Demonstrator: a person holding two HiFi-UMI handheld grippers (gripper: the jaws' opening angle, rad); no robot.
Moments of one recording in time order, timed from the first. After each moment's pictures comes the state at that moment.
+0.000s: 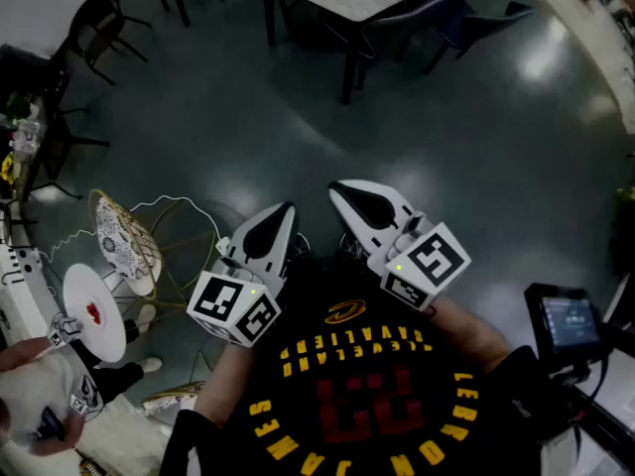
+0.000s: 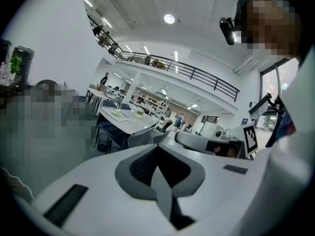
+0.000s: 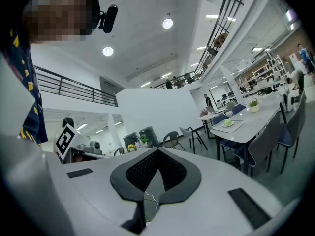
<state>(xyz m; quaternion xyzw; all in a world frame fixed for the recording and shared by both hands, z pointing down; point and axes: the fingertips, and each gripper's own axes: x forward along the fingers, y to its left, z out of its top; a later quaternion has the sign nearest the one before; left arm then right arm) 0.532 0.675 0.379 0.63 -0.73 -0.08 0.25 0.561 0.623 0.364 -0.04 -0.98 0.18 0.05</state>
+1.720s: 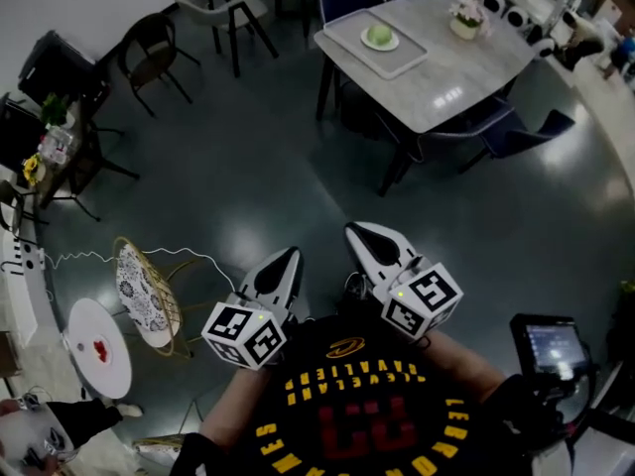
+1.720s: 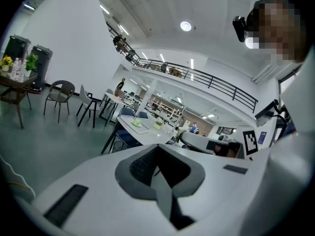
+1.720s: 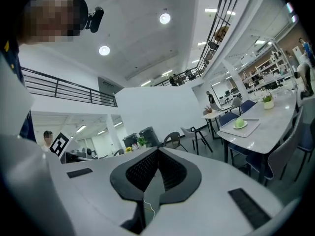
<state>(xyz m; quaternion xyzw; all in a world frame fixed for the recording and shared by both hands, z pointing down) 0.340 0.643 0.391 0.57 -0.78 -0.13 0.25 0.371 0.558 0.371 -0.06 -0.98 0.20 0.06</state>
